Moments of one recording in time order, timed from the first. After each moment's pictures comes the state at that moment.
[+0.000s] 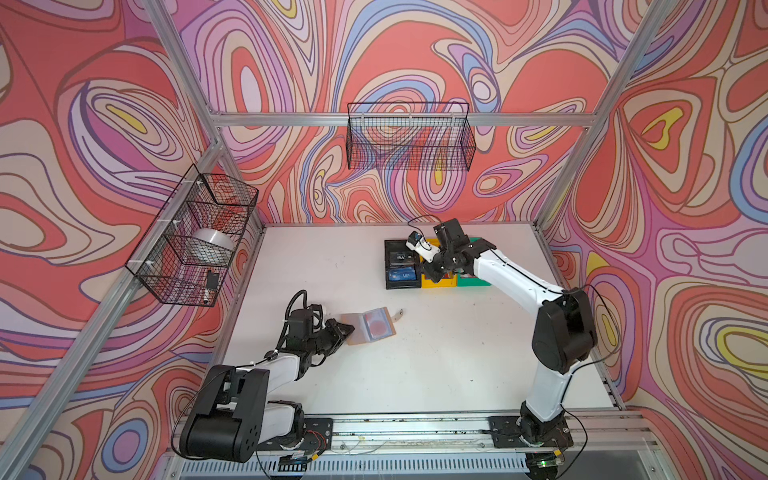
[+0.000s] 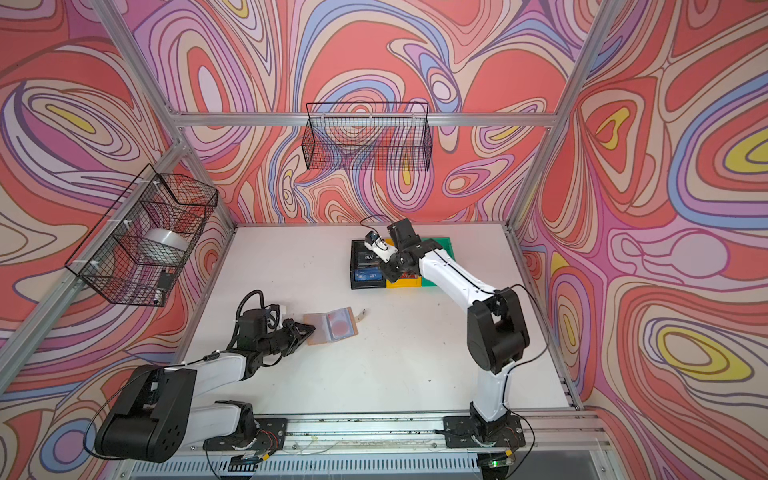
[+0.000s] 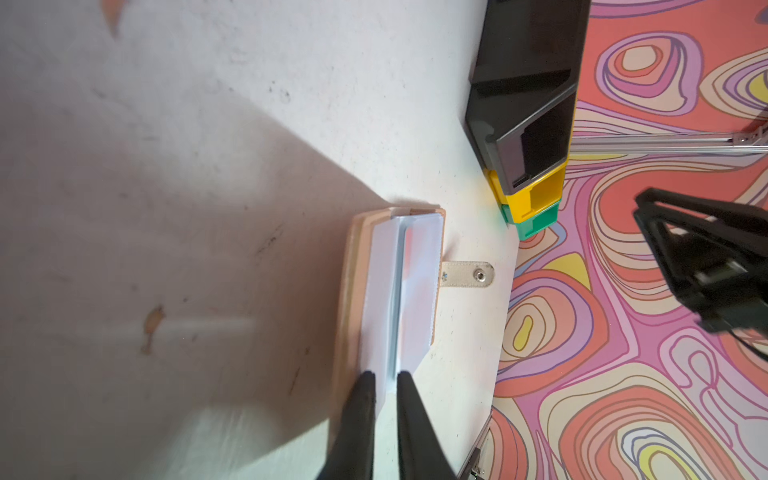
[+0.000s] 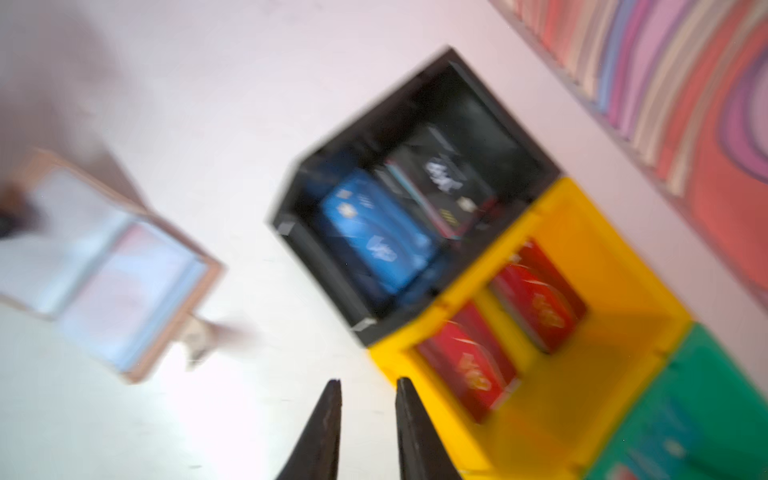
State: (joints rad) left arm -0.11 1.29 0.23 0.36 0.63 -0.99; right arm 0.53 1.82 1.52 -0.59 -0.25 -0.32
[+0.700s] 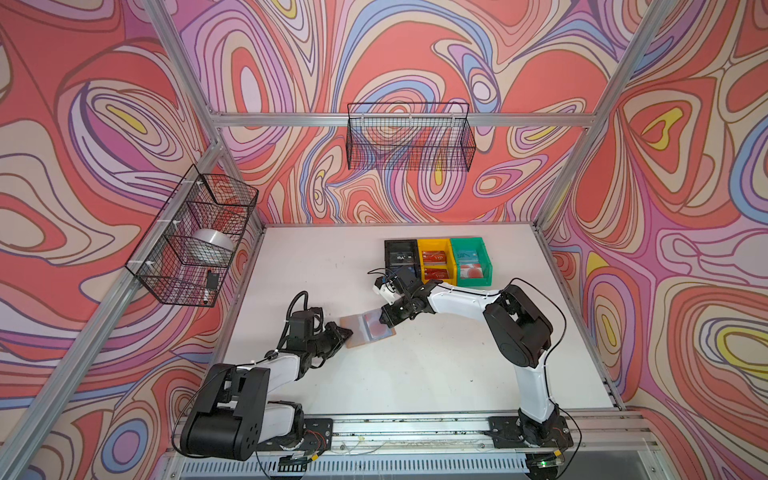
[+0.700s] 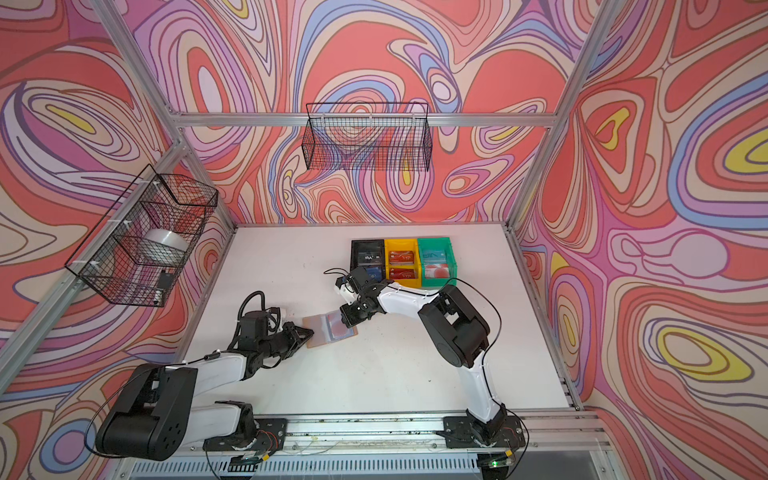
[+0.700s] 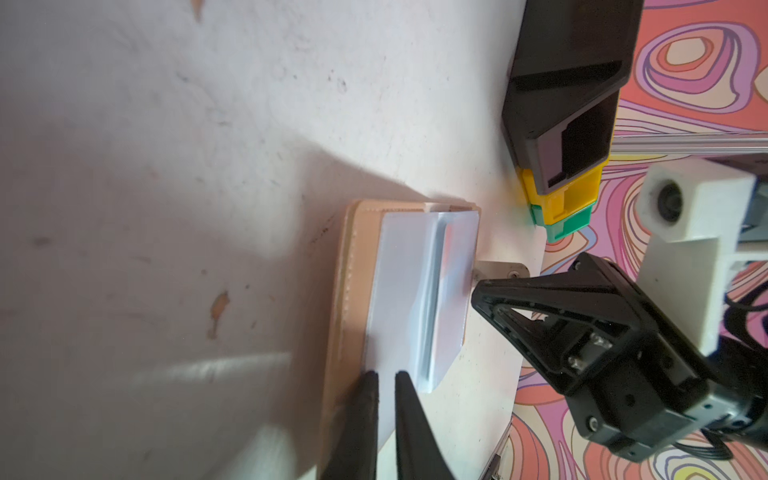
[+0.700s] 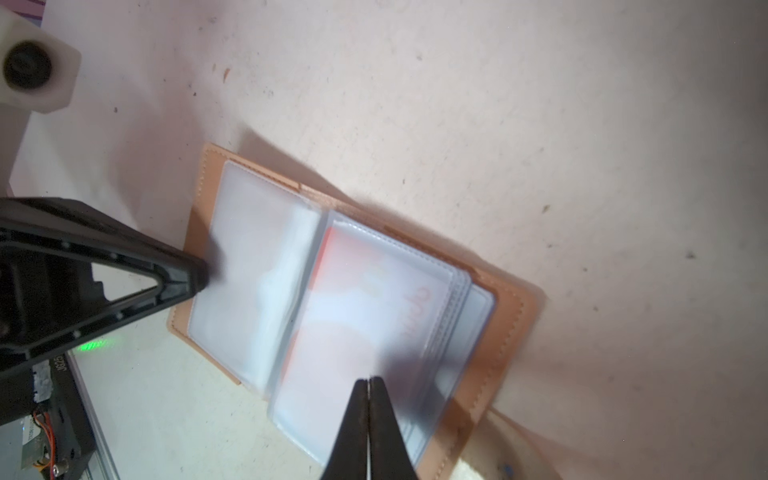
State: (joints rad) left arm -0.11 1.31 0.23 0.31 0.59 -0.95; right arm 0.74 2.06 1.39 -0.37 -0.39 0.23
